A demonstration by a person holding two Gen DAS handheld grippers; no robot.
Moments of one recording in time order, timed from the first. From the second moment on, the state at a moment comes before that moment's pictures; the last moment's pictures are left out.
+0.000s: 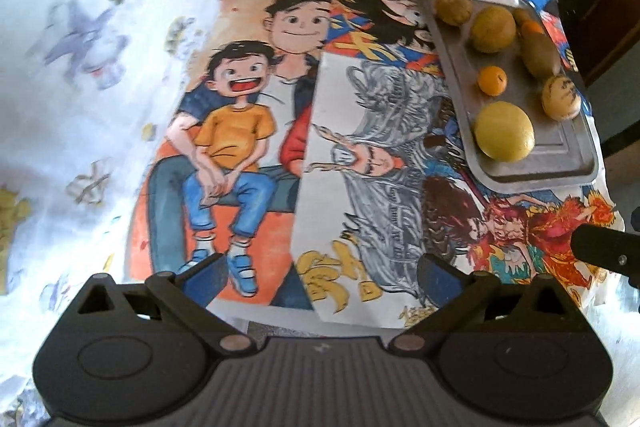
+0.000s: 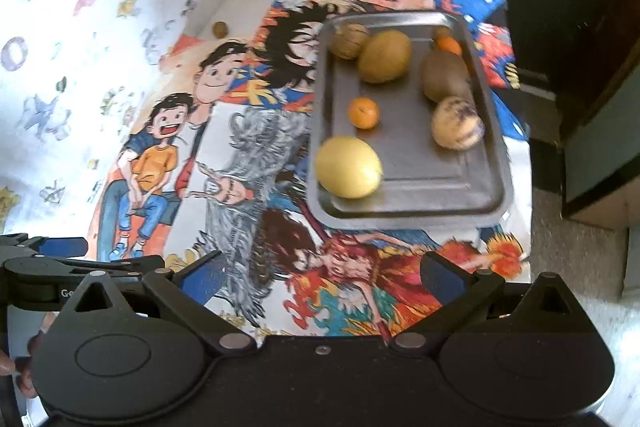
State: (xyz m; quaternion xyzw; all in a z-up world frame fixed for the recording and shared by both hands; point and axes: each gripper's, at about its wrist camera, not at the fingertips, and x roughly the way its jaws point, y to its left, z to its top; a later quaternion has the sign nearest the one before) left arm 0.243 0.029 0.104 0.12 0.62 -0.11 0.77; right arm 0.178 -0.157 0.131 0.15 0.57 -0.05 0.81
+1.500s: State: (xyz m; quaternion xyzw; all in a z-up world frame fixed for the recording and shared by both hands) left arm 0.402 0.002 0.132 -0.06 0.42 0.00 0.91; right arm 0.471 -0.159 0.208 -0.36 0.36 0.33 0.80
